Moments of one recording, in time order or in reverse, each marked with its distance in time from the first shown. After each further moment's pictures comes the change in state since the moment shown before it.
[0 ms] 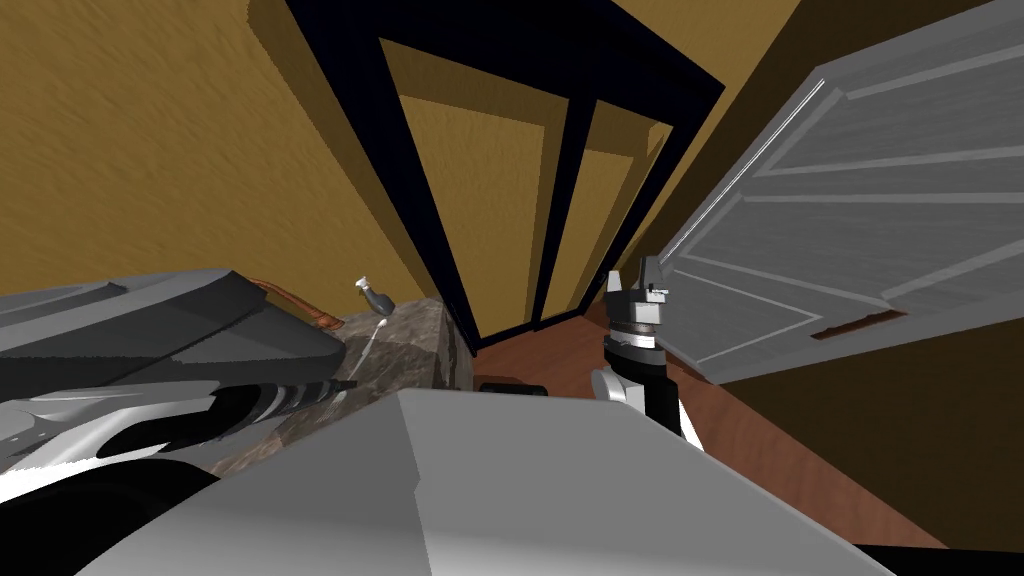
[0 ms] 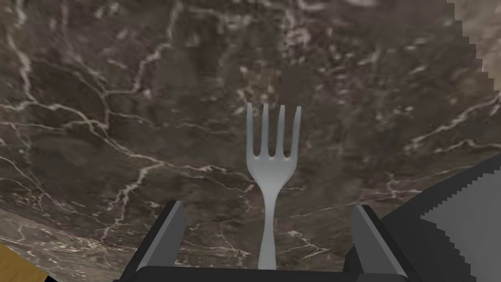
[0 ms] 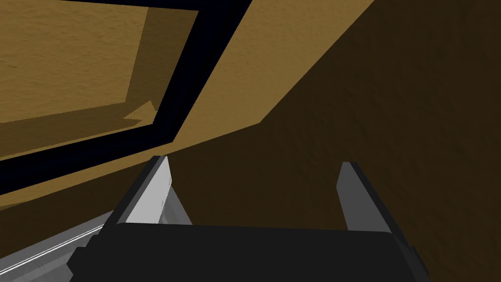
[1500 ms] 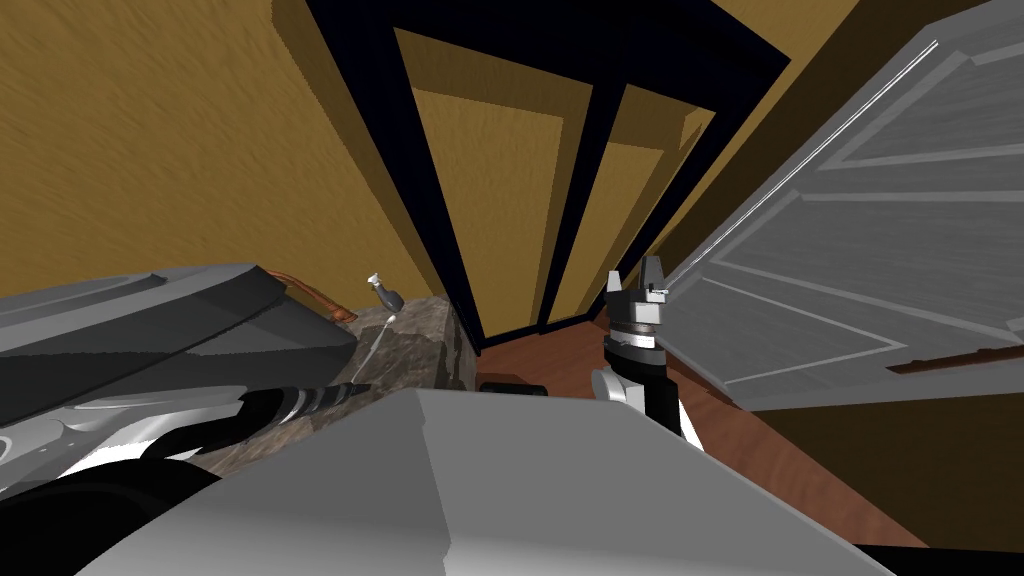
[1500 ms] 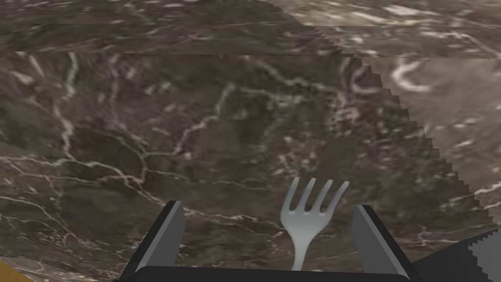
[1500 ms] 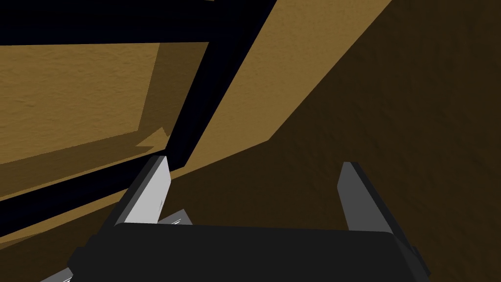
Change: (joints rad) left arm -0.028 -0.044 -0.017 -0.127 -0.054 0.119 -0.052; right arm 0.000 0.000 0.000 0.000 0.000 0.000 0.000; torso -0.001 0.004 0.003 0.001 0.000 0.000
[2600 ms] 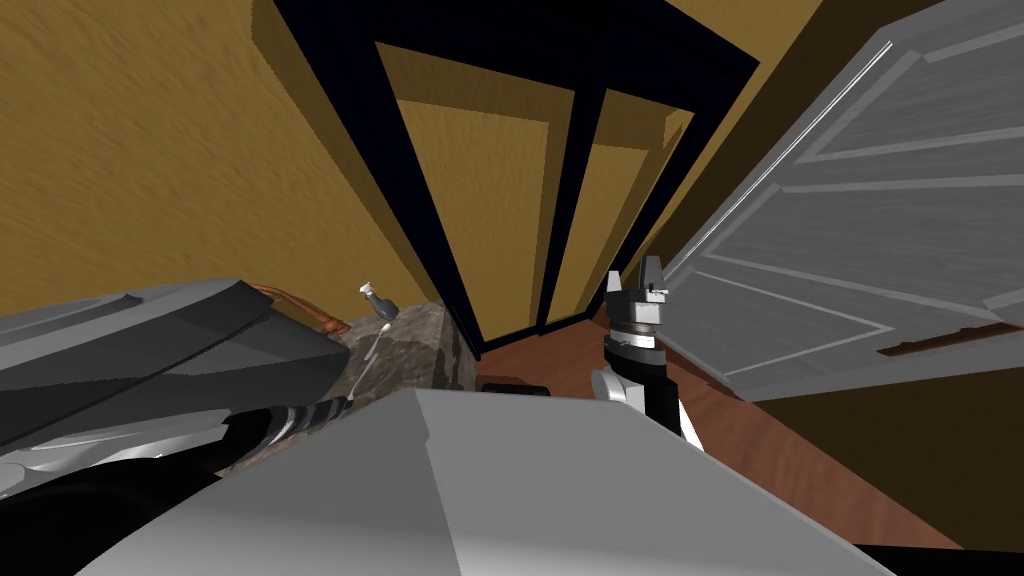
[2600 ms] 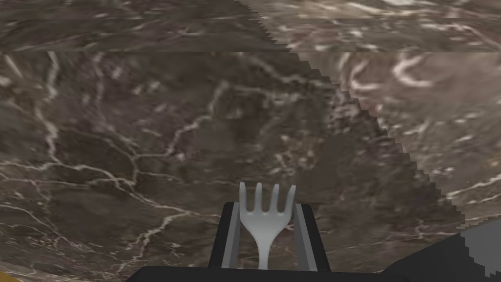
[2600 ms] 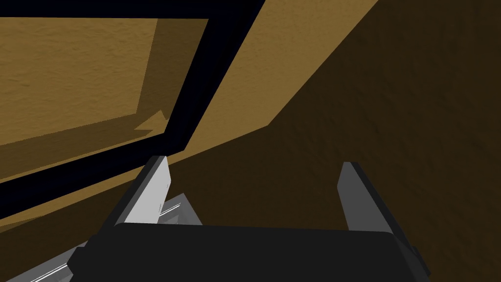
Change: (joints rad) left arm -0.010 -0.121 -0.028 0.055 -0.032 0.012 -0.048; right arm 0.000 0.000 0.000 0.000 0.000 0.000 0.000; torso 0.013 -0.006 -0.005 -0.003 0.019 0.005
